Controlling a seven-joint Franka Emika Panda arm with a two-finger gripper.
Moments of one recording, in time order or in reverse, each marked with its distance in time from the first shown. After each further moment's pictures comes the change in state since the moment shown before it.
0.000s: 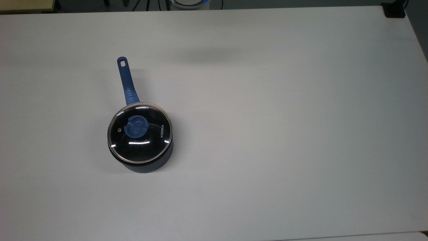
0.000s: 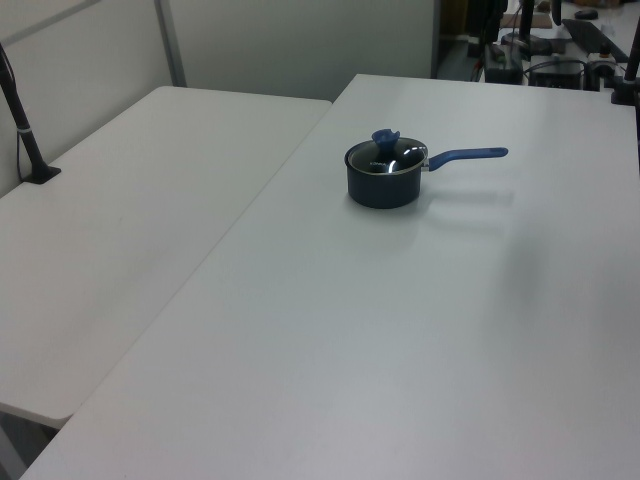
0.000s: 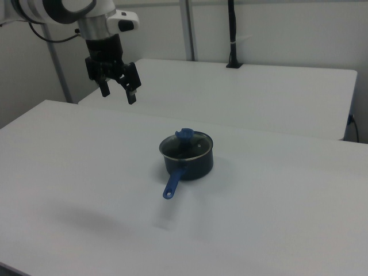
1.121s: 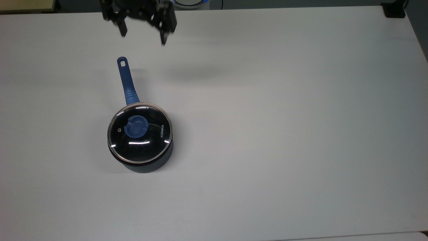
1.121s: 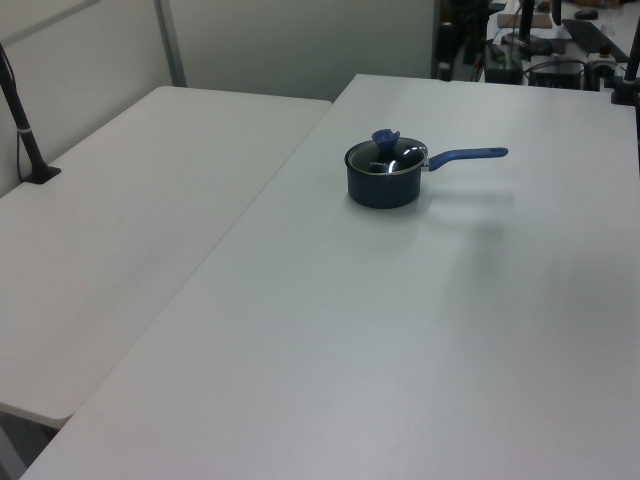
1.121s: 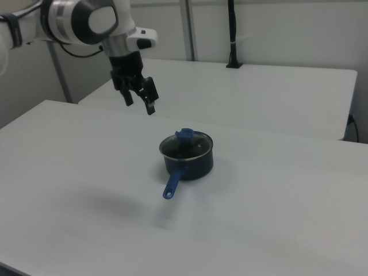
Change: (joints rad) arm 0.002 0.121 -0.010 0.005 -0.030 0.147 0.149
